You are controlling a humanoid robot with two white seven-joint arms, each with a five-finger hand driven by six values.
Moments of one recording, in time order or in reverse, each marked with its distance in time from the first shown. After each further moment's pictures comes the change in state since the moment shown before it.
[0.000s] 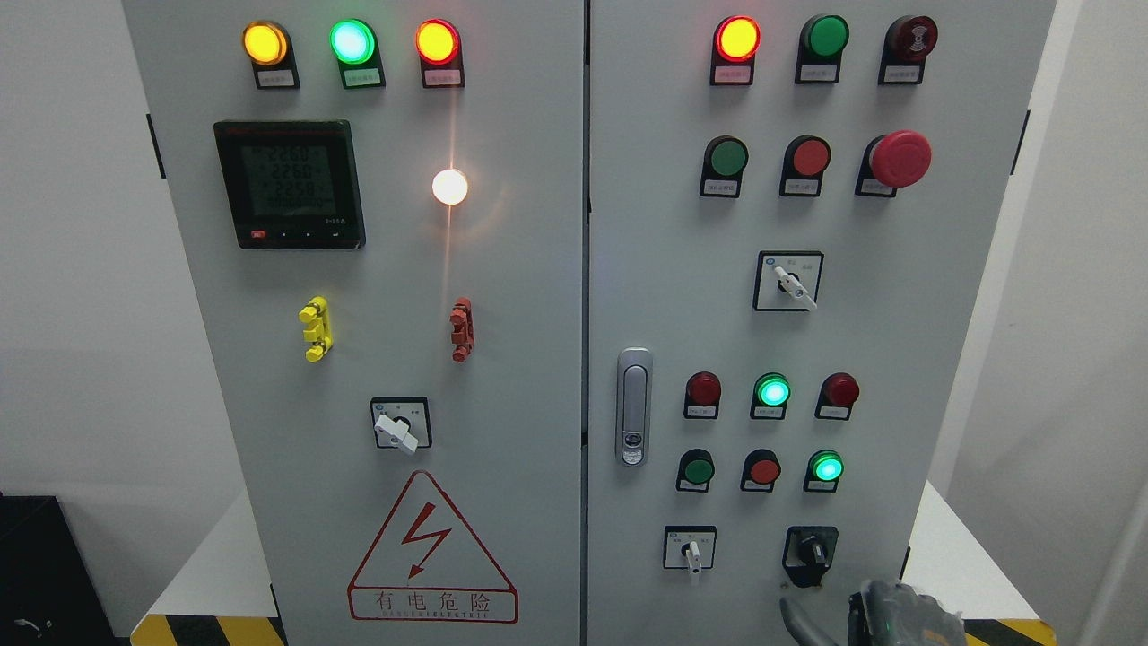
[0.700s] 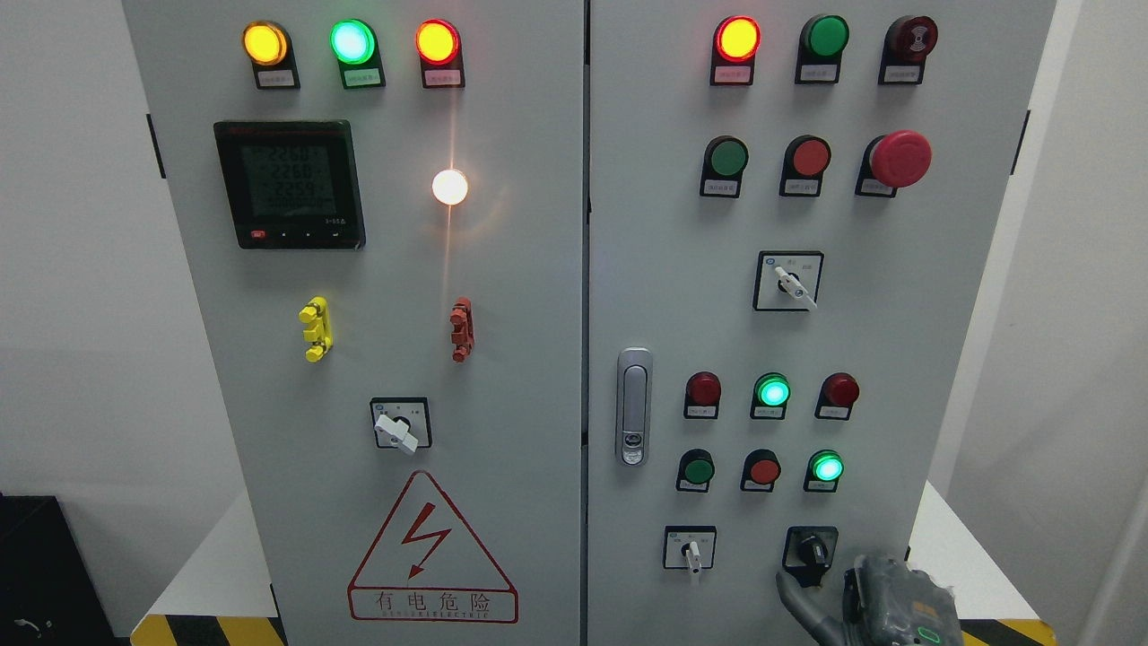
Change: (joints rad) left arm 0.000 0.000 0.000 0.000 0.000 0.000 0.000; right arm -0.062 -0.006 -0.003 0.077 0.023 0.010 -0.013
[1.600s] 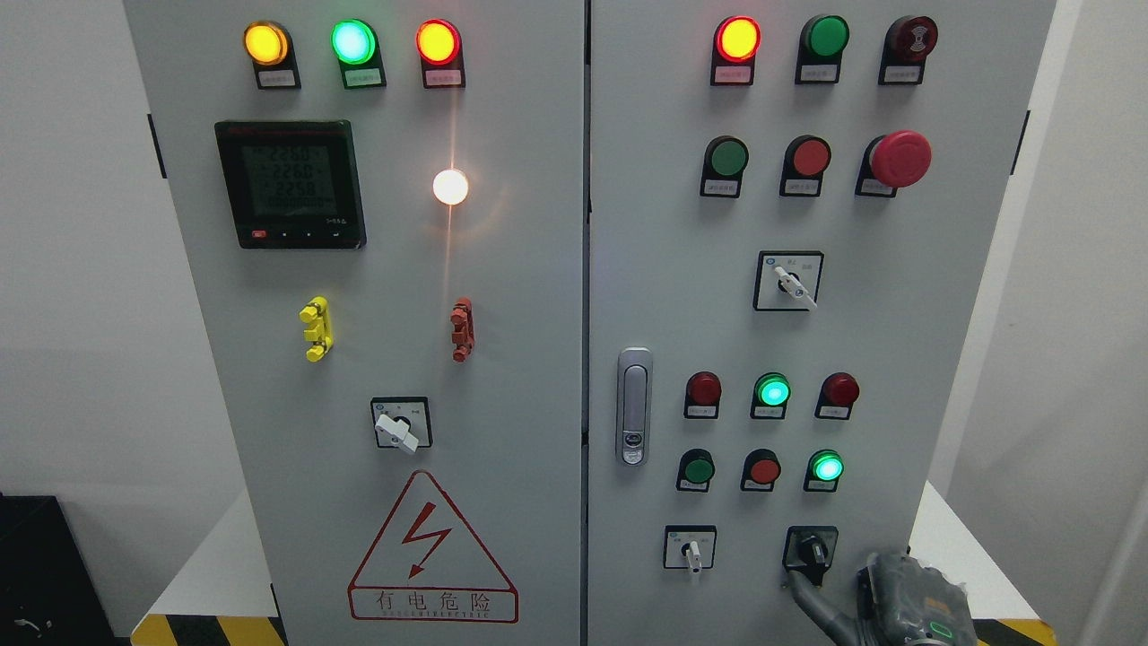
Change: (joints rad) left arm 0.000 0.000 0.000 0.000 0.000 0.000 0.000; right arm -0.021 -0.023 -0.036 0.033 -0.004 -0.009 -0.001
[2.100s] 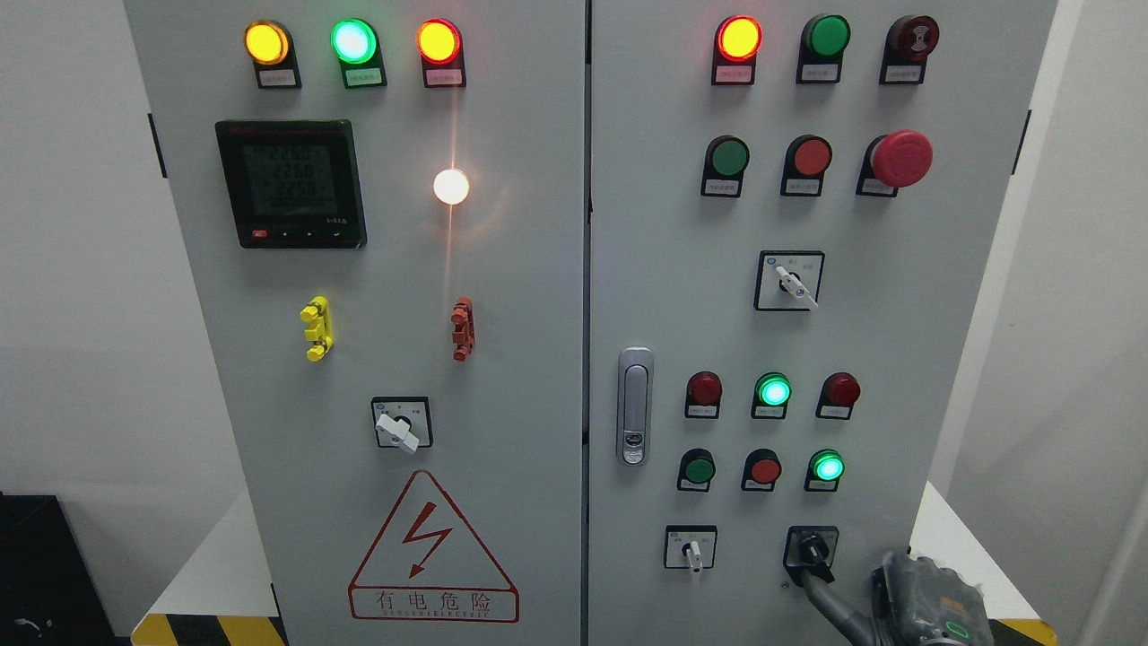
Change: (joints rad) left arm 0.000 0.000 0.000 0.000 0.000 0.000 0.000; right arm -0.007 -0.006 -0.027 0.001 -0.008 0.000 -0.001
